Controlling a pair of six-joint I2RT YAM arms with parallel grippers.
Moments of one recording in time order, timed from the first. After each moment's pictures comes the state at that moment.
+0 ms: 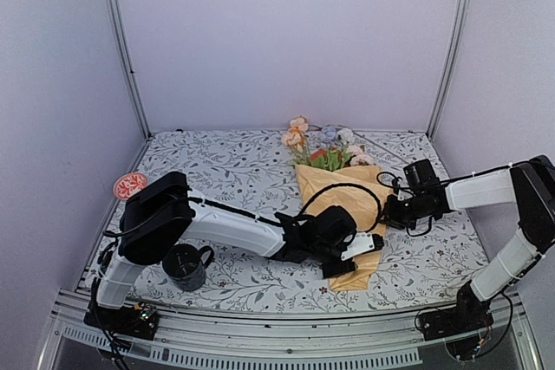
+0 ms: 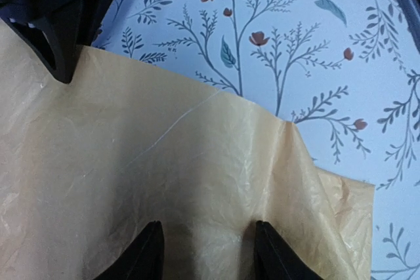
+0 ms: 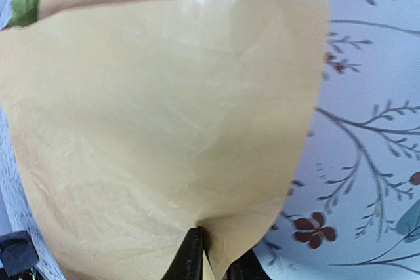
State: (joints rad) left arm -1.25 2.28 1.57 -0.07 -0.01 0.33; right arm 0.32 1.56 0.67 -0.12 -0.25 0.59
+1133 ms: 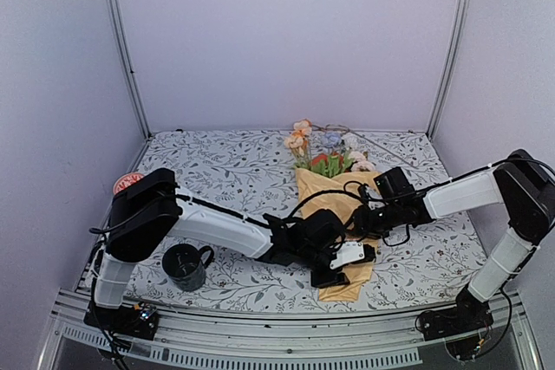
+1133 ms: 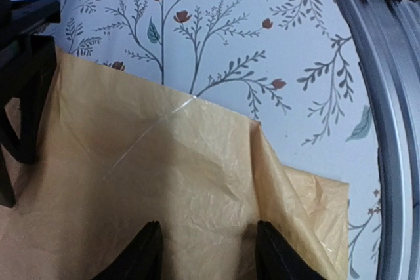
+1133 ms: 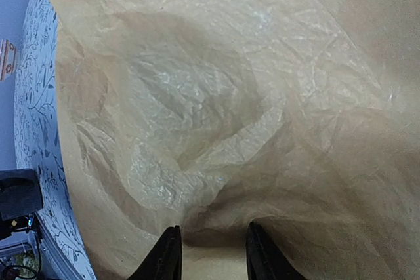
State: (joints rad) left arm -1.25 2.21 1.45 -0.07 0.16 0.31; right arm 0.57 1.65 0.70 -0.01 -0.29 0.62
